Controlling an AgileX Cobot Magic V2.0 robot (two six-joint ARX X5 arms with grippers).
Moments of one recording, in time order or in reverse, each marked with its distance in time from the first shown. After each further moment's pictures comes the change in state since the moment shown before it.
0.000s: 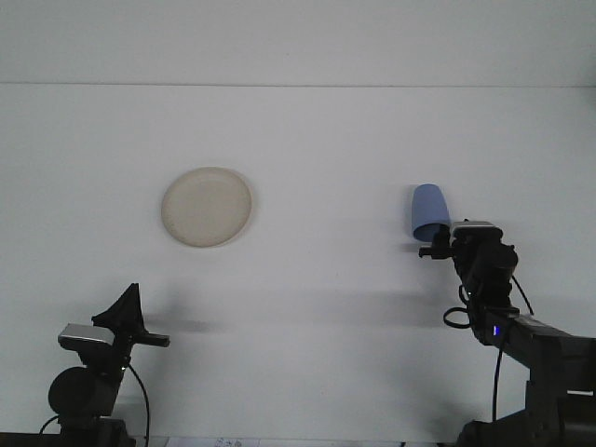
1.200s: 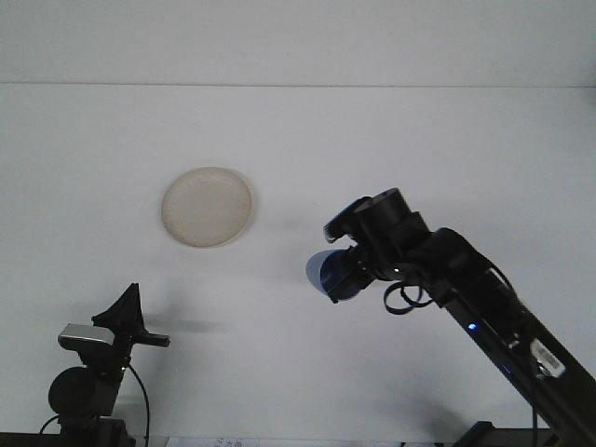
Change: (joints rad) left arm 0.000 0.000 0.000 0.000 0.000 0.000; right arm 0.740 -0.133 0.992 -1.857 0.086 -0.055
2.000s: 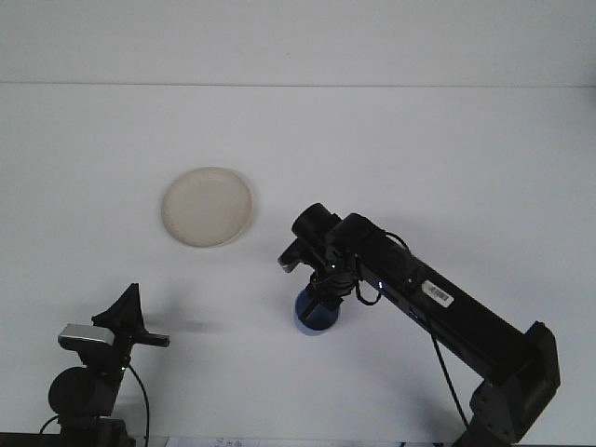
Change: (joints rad) left arm 0.000 0.000 0.000 0.000 0.000 0.000; right arm 0.086 0.318 0.043 -0.133 -0.052 -0.056
